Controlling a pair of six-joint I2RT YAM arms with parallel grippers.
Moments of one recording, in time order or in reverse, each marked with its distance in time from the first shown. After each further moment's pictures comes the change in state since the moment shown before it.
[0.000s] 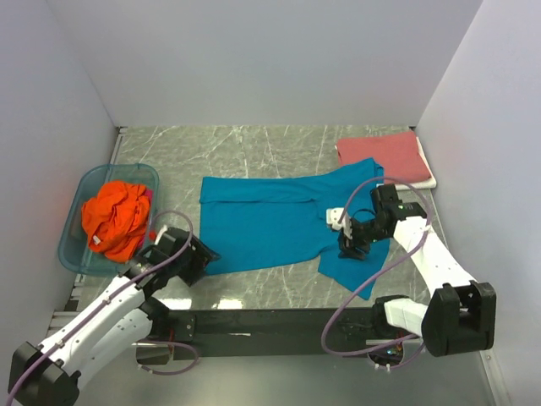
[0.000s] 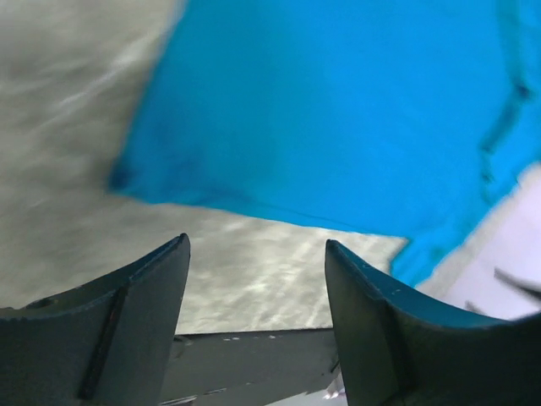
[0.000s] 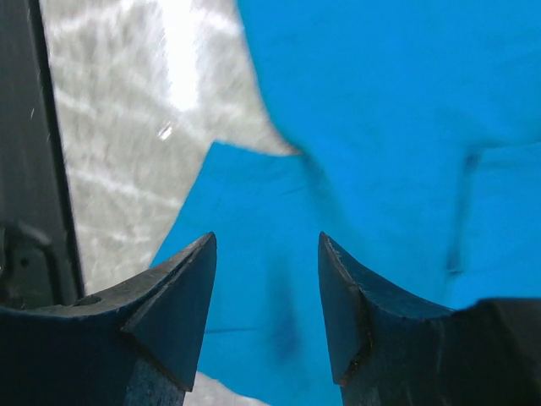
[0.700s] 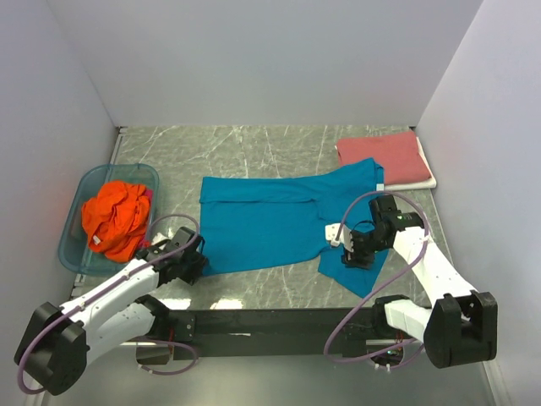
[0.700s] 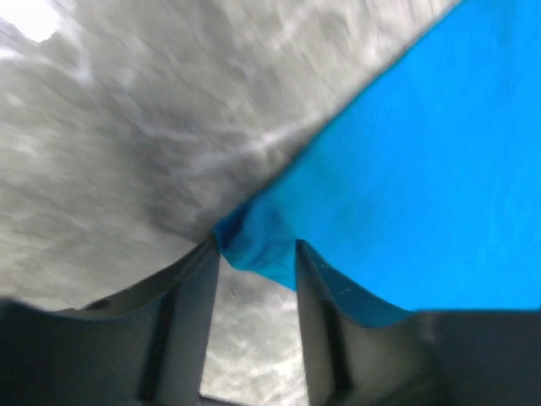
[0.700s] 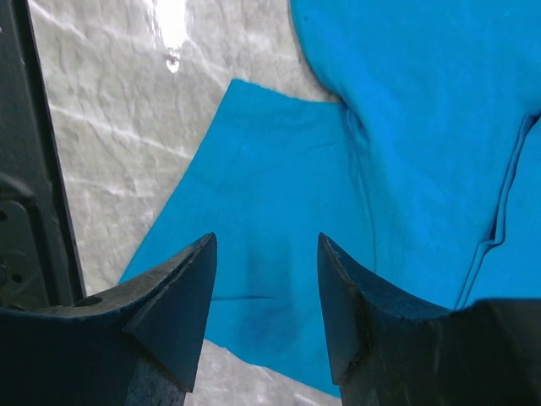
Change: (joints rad) left arm -0.024 0.243 -0.003 -0.043 -0.179 -0.241; right arm 0.017 -0.071 -0.115 -0.002 0.143 -0.076
